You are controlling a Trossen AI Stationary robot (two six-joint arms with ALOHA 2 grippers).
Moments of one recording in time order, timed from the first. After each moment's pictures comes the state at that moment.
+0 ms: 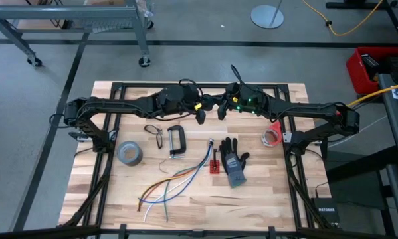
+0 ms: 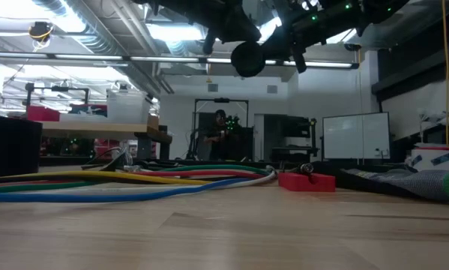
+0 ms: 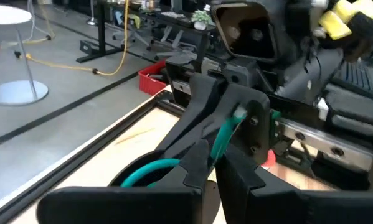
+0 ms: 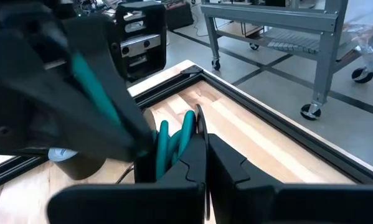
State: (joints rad) left arm 0.16 1.60 1.23 0.15 -0.18 -0.26; right arm -0.32 1.32 0.89 0.19 0.05 0.31
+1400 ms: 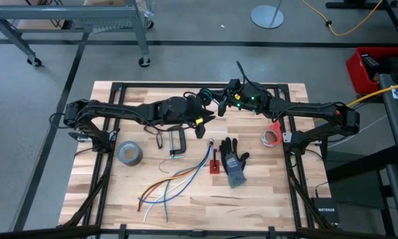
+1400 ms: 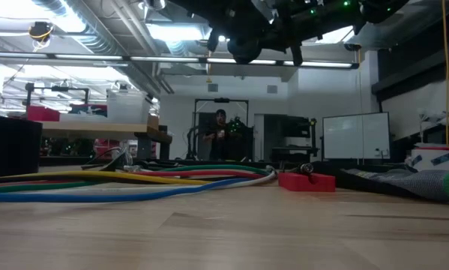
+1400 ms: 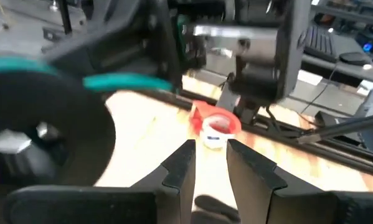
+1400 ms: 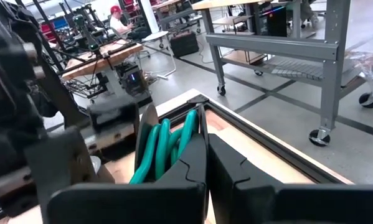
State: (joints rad) left arm 0.08 1.60 1.23 0.10 -0.16 -0.23; right arm -0.32 1.32 0.89 0.30 0.05 0.31
